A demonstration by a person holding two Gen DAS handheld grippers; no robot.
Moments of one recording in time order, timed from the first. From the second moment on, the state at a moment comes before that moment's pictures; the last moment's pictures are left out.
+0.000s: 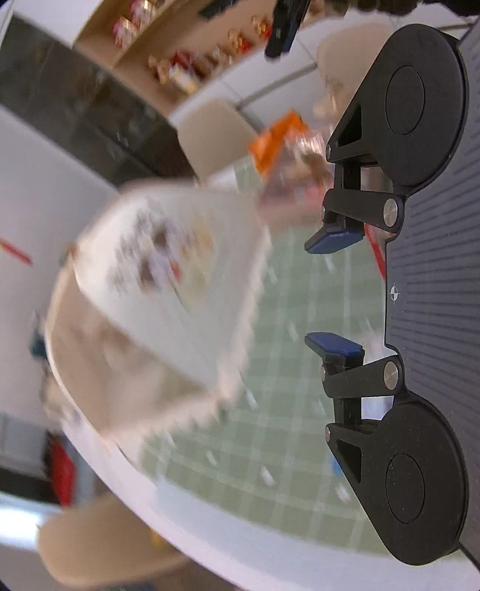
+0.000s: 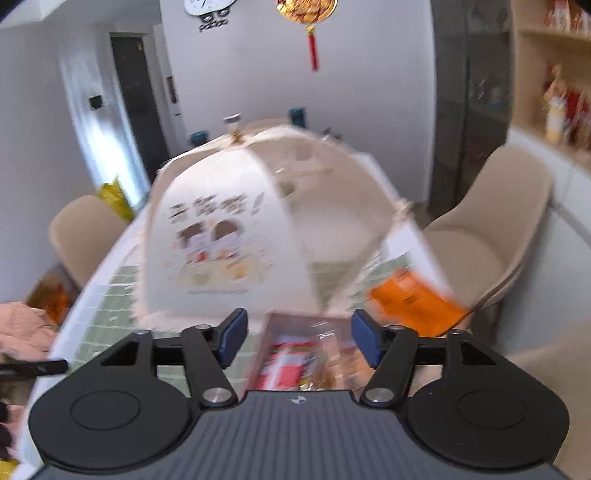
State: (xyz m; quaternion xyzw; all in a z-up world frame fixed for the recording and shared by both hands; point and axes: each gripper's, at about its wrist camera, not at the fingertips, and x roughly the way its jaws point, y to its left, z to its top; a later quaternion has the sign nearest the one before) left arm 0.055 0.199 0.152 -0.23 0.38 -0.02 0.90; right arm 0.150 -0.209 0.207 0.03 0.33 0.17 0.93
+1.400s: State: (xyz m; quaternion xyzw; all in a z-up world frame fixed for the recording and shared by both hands) left arm -0.092 0.272 0.026 -0.38 0.43 0.12 0.81; right arm 0.133 0.128 -0.002 -0.17 0.42 0.54 0.71
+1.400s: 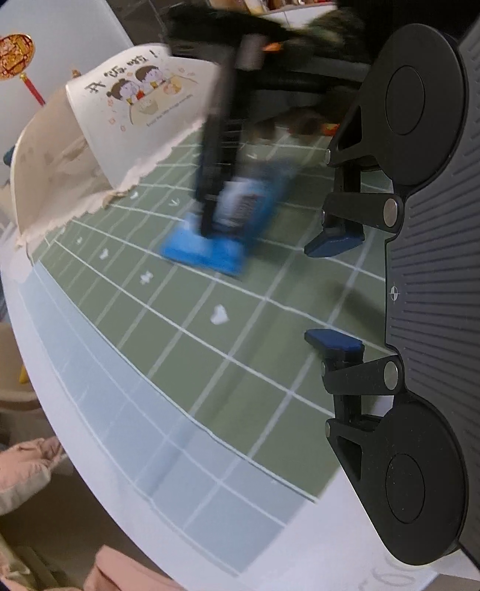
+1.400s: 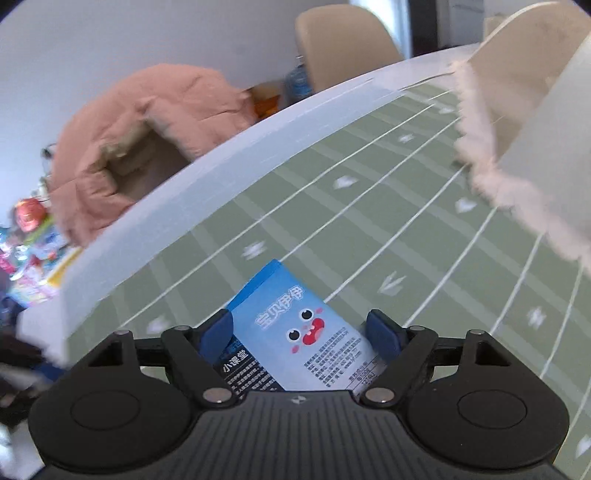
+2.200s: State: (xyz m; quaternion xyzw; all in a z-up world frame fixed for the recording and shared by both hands) left arm -0.080 0.280 0.083 -0.35 0.35 0.16 0.86; right arm -0.002 0.118 -0.014 -0.22 0.38 0.45 0.78
